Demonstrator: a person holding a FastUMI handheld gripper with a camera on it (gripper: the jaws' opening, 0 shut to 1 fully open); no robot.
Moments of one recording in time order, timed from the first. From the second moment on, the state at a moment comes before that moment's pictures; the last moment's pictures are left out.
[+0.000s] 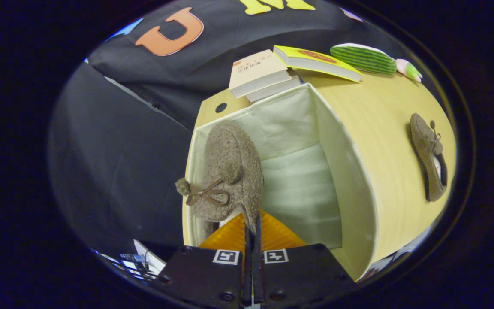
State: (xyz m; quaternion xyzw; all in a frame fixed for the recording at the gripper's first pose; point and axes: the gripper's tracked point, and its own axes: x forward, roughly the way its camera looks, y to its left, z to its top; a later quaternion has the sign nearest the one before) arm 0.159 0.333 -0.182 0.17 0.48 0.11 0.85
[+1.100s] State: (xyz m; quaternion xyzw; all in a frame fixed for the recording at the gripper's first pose) arm 0.107 0.191 -0.028 0.05 0.37 0.11 0.92
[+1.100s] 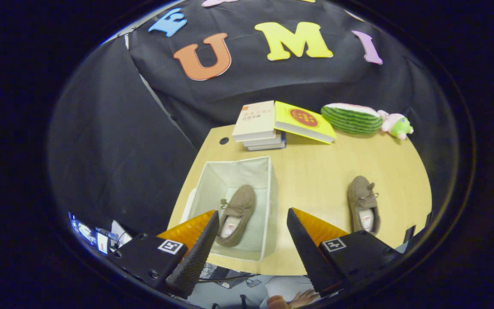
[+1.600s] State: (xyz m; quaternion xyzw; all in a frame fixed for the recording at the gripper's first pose) arm 0.136 0.024 -0.024 0.06 0.37 0.01 0.93
